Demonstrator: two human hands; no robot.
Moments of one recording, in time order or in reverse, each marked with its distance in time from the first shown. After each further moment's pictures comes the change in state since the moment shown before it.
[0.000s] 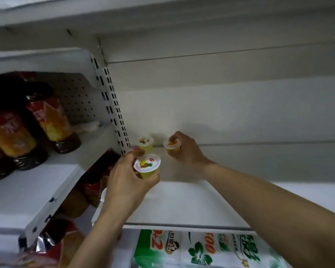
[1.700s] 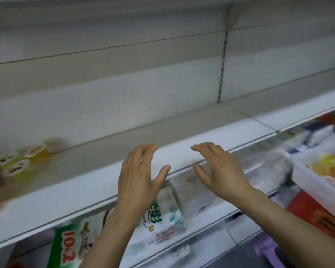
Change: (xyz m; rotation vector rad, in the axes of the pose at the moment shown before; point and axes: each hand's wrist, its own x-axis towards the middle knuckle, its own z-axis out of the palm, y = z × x) left_hand -0.131 0.165 0.185 0.125 -0.197 0.688; right_hand -0.304 0.086 -0.264 -0.642 0.302 0.069
